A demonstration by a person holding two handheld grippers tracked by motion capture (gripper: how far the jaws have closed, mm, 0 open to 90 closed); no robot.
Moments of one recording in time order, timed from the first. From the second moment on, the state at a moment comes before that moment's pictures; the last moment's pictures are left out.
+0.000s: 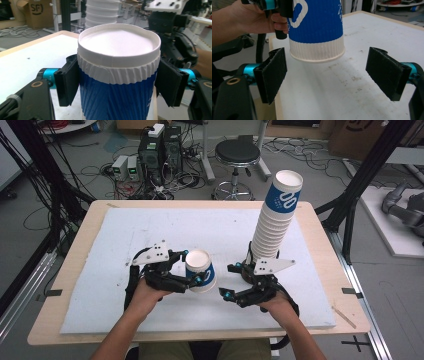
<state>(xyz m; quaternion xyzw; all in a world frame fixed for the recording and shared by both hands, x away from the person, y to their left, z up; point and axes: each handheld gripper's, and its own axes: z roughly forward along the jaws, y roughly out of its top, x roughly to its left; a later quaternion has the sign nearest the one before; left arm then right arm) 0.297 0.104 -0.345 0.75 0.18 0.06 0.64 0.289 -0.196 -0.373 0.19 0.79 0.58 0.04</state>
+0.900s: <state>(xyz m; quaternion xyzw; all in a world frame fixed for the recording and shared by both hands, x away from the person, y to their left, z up) 0.297 0.084 -0.345 0.75 0.14 0.02 0.65 0.295 -0.177 -0.377 0.15 0.81 0.57 -0.01</state>
